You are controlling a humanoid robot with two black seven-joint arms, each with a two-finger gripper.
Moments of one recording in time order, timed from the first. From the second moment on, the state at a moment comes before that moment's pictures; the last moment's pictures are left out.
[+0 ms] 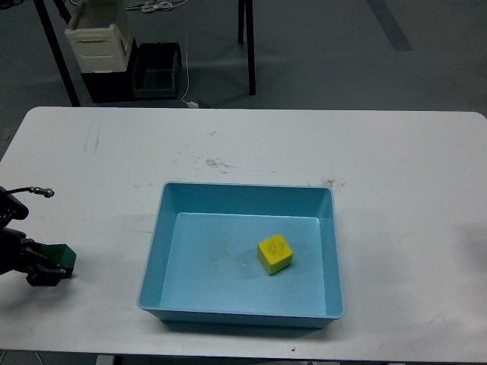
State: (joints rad) left arm -0.93 0.85 -0.03 -1.12 2.00 -0.49 -0.49; right arm -0.32 -0.20 1.79 1.64 -0.86 0.09 0.18
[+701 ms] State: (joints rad) left arm -1.29 0.92 -0.07 -1.38 1.49 -0.49 -0.49; right arm -0.33 -0.20 1.79 1.63 -0.86 0.06 0.18
